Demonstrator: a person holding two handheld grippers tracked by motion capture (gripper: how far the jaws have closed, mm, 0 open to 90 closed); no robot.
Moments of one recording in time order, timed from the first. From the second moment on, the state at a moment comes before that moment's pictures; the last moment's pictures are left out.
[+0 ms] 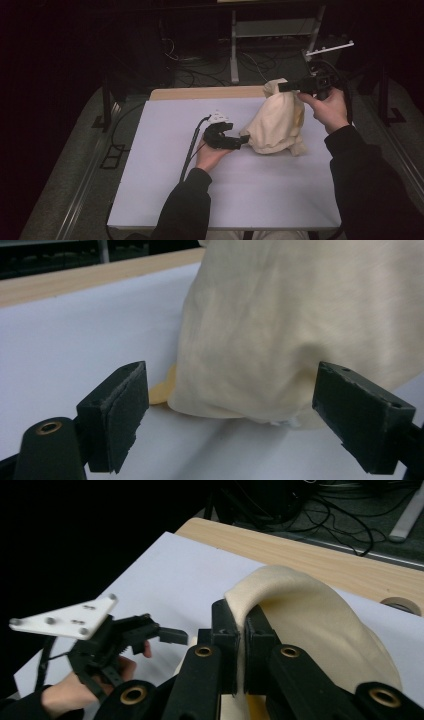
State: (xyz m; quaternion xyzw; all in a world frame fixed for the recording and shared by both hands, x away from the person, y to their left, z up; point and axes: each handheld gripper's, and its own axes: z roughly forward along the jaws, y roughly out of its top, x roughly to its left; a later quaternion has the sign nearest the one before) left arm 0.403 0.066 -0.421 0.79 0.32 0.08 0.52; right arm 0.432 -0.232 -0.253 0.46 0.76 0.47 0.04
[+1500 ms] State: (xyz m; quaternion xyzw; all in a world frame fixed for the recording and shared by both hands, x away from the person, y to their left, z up) left arm 0.364 0.067 -0.322 0.83 0.19 0.02 0.53; right arm 0.464 -0.217 -0.331 0.50 0.73 0.46 0.01
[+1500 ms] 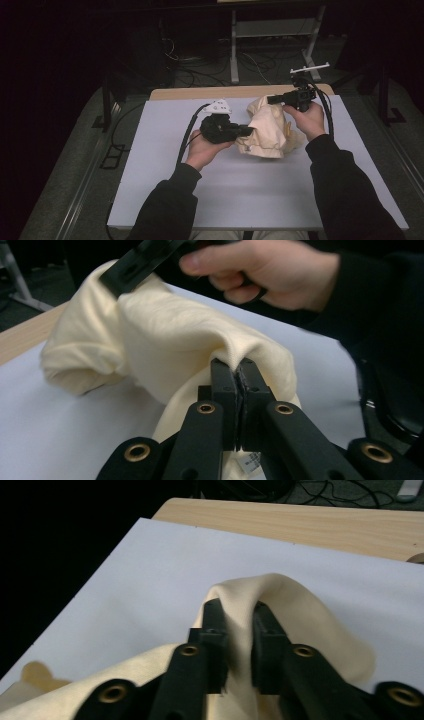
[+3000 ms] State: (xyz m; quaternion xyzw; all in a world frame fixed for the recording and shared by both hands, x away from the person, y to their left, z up) left arm 0.409 0.138 -0.350 0.74 0.39 0.03 0.54; right arm 0.414 -0.202 -0.414 0.42 0.78 0.46 -0.03
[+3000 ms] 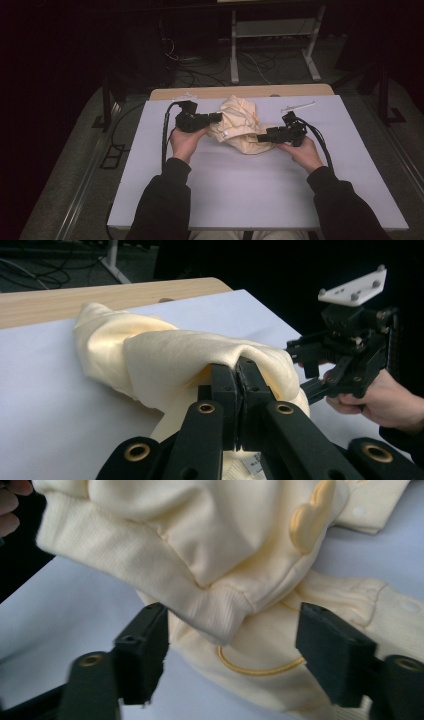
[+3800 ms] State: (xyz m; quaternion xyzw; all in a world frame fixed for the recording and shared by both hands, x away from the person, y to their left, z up) left arm 0.414 0.157 -0.367 0.73 0.42 0.02 0.54; right arm 0.432 -0.184 -0.392 0.40 0.79 0.46 -0.03
